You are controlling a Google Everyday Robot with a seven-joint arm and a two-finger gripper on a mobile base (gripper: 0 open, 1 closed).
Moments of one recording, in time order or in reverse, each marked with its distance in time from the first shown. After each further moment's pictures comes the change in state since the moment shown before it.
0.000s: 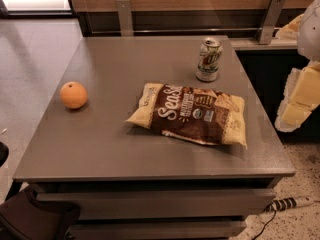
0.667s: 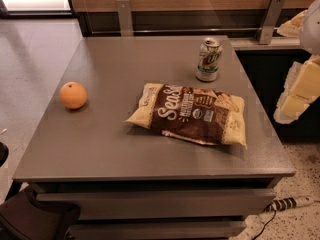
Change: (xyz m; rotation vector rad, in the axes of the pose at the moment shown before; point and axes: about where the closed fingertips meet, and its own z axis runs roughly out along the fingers) arm 0.004 -0.016 0.003 0.013 -0.059 0.025
